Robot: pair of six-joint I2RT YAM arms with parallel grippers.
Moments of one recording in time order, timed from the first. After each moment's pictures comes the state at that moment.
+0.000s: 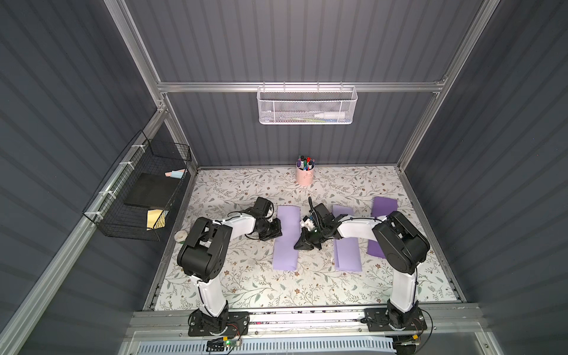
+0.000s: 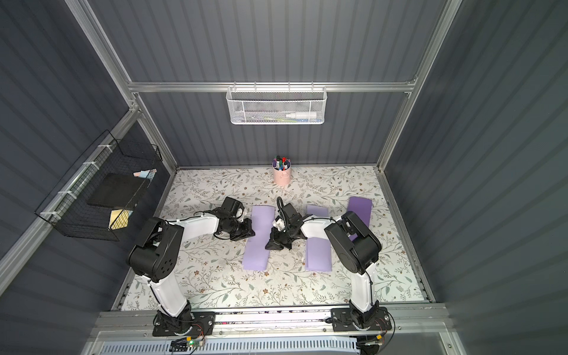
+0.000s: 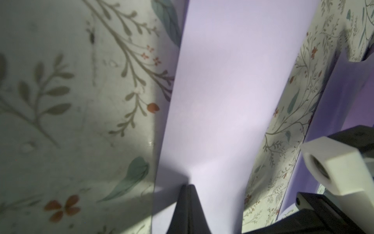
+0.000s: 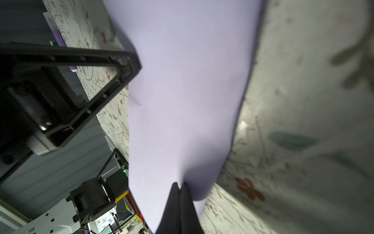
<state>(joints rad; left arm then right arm) -0.40 1.82 1.00 -0.33 0.42 -0.59 0.70 1.95 1.07 -0.22 -0.70 0.83</state>
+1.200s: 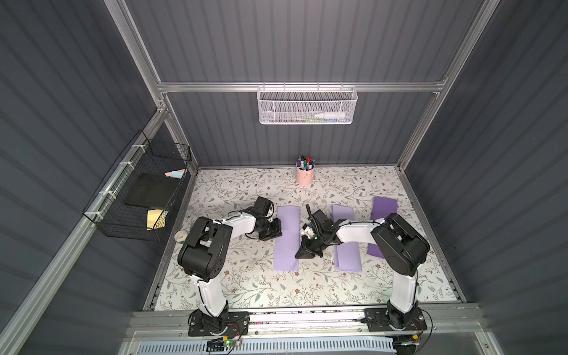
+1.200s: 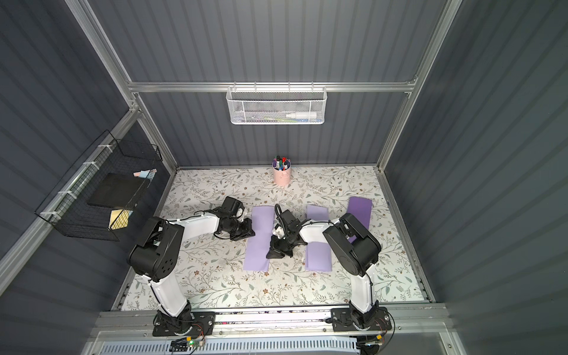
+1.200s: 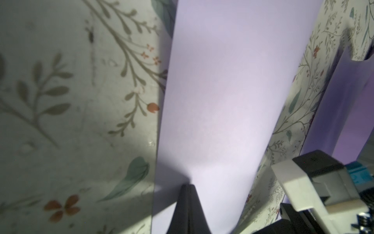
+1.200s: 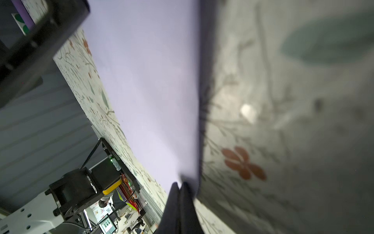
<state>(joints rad) -0.40 1.83 1.02 -0.34 0.42 -0.59 0.74 1.90 0.96 -0.23 -0.70 0.82</state>
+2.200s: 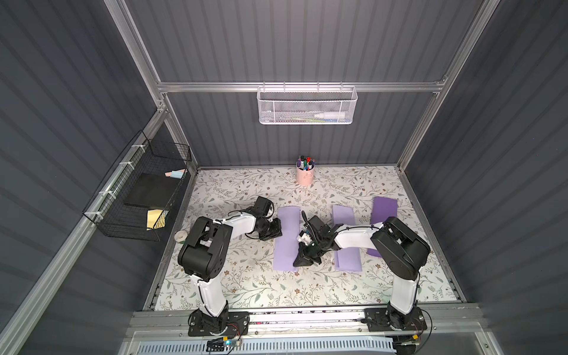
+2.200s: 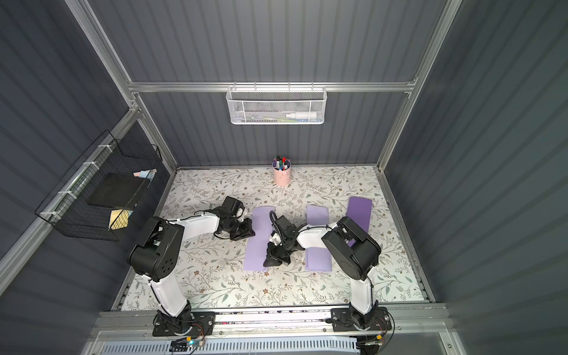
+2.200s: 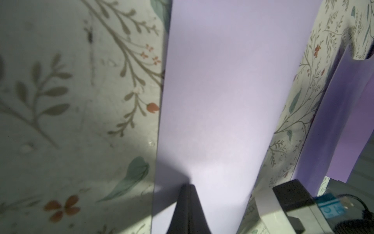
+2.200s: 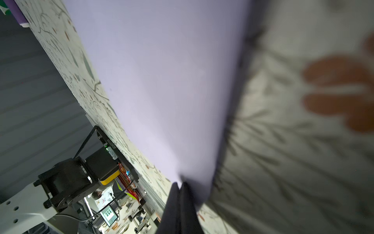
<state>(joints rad) -0.40 1.83 1.02 -0.35 0.42 -0.58 0.81 1.89 0.95 -0.23 -0.70 0.87</state>
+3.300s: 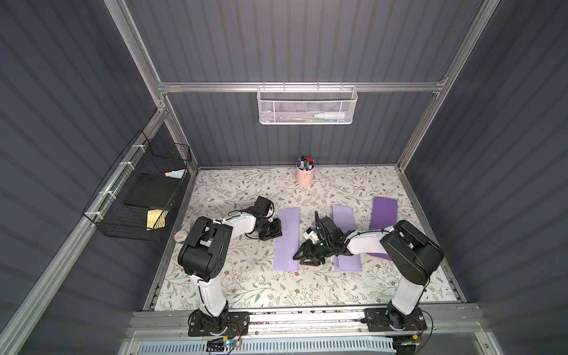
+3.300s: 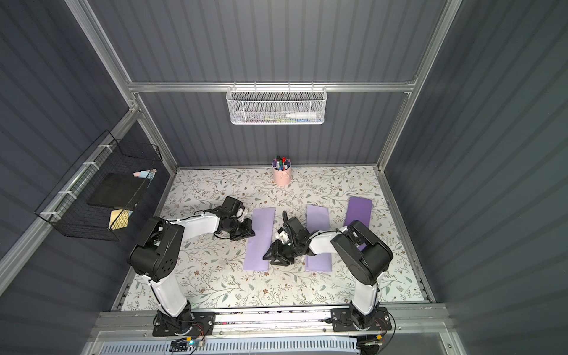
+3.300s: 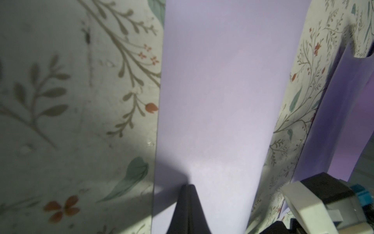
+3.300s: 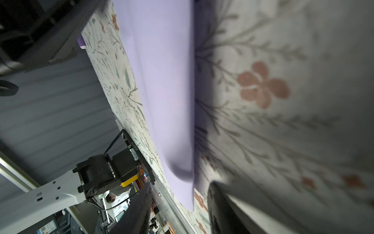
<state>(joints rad) -0.40 1.83 1.02 -0.35 0.42 -0.57 0.75 1.83 0.78 0.10 -0.78 0.98</state>
